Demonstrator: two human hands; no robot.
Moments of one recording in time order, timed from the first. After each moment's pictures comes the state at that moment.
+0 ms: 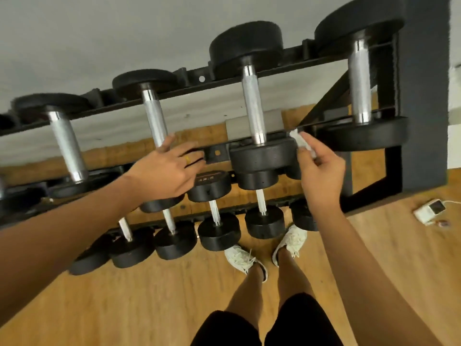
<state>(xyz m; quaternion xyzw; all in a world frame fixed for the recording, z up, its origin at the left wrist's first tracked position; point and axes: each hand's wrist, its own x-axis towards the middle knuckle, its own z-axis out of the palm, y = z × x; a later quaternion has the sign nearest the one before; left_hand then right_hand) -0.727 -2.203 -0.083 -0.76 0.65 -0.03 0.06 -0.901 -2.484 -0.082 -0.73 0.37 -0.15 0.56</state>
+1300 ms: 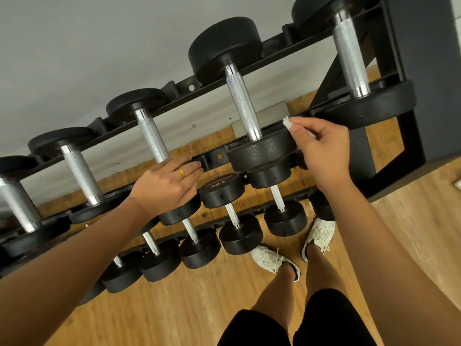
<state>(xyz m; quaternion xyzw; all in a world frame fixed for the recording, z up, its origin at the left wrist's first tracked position) -0.729 -2.193 -0.091 -0.74 0.66 -0.10 0.03 -0.892 -2.498 -0.084 -0.68 0.36 -0.16 0.62</state>
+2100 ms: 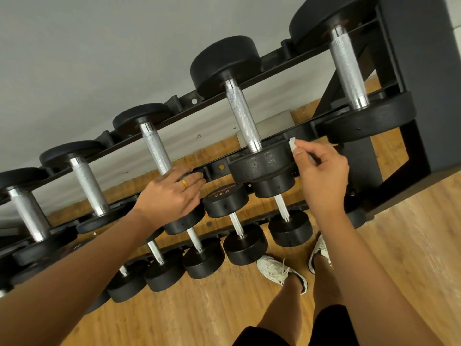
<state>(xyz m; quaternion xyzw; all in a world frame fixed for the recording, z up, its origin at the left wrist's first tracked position) -0.732 -2.195 -0.089 -0.75 0.65 -0.10 0.05 -0.907 -2.475 -0.074 -0.70 0.40 -0.21 0.55</state>
